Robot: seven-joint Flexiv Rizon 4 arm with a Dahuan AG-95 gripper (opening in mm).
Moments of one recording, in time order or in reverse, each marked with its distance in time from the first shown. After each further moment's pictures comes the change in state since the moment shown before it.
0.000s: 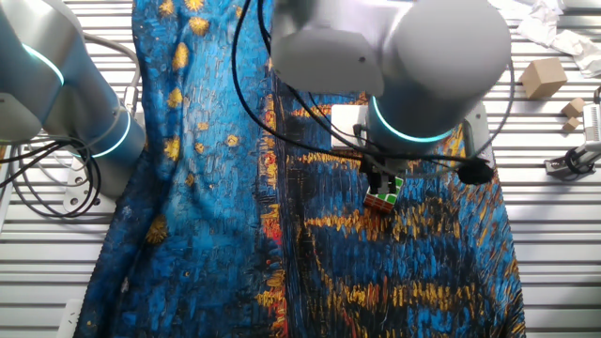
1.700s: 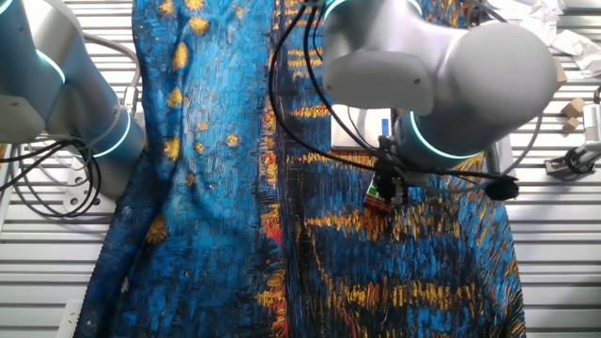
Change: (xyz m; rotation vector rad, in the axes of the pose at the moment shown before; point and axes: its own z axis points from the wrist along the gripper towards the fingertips) arm -0.021 -0.014 0.029 0.023 0.061 0.004
